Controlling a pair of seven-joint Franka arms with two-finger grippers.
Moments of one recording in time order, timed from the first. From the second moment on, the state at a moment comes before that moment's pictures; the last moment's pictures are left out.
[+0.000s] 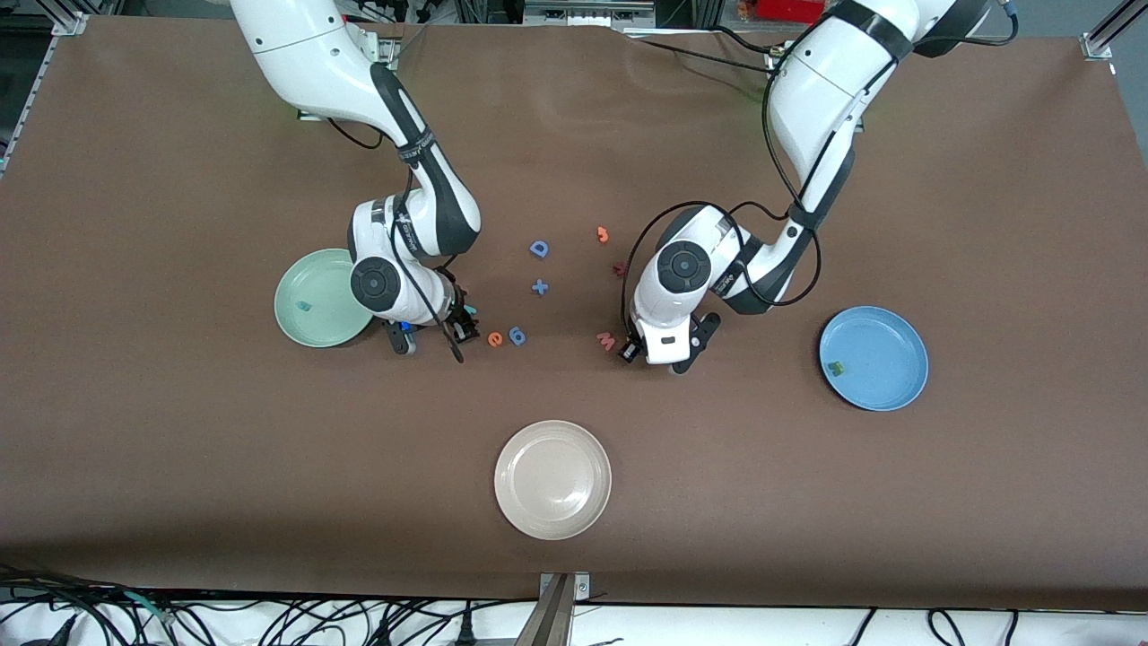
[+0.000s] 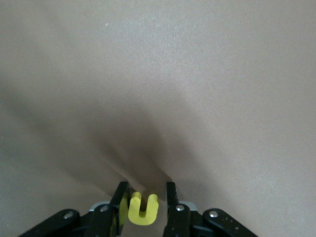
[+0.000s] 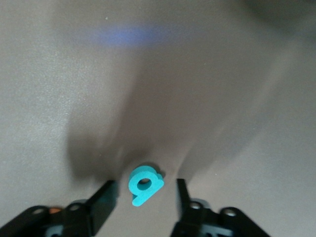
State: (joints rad) left arm -0.38 0.78 -0.24 -1.65 0.12 2.45 -1.60; right arm 0.63 0.64 -0.15 -1.83 0.42 2.27 1.34
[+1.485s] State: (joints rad) left arm -0.38 0.78 -0.24 -1.65 0.12 2.45 -1.60; right arm 0.63 0.58 -0.44 -1.73 0.37 1.85 0.94
